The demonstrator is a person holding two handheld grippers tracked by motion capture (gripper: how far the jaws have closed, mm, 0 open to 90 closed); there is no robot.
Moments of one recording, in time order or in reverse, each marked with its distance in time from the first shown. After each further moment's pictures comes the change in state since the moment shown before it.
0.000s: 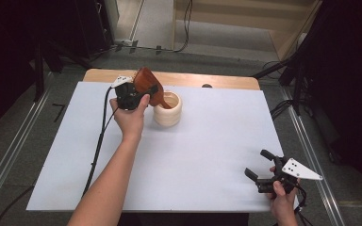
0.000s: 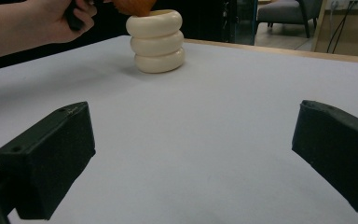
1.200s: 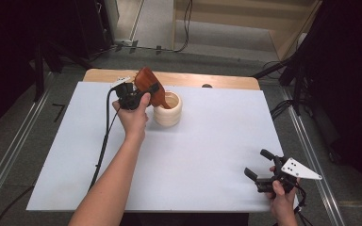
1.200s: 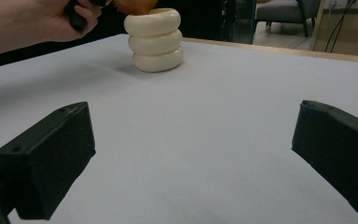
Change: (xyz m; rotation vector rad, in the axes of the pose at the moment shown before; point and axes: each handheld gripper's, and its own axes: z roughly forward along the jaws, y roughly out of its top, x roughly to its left) left arm 0.004 -0.005 0.007 -0.046 0.013 -0.151; right arm 0.000 0.000 0.001 0.004 -0.009 0.001
